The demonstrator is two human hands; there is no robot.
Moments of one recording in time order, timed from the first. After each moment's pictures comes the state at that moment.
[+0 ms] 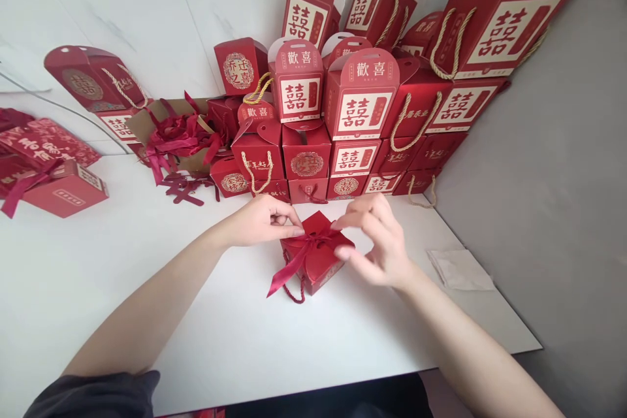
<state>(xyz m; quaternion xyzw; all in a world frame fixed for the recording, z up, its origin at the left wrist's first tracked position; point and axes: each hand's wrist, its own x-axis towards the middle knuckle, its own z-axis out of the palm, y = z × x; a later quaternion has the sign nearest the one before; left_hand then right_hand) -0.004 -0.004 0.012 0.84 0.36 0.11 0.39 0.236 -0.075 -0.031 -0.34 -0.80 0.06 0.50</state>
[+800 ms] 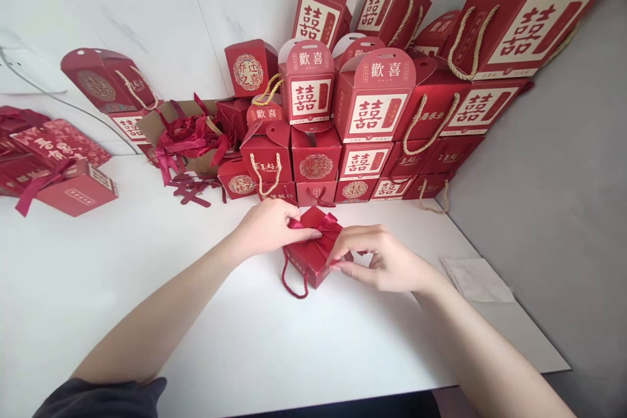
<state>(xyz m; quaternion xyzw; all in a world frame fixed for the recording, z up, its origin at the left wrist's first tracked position) 0.008 -0.011 0.003 0.84 0.48 0.11 0.23 0.236 -0.069 -0.022 -0.28 -0.84 0.34 0.32</state>
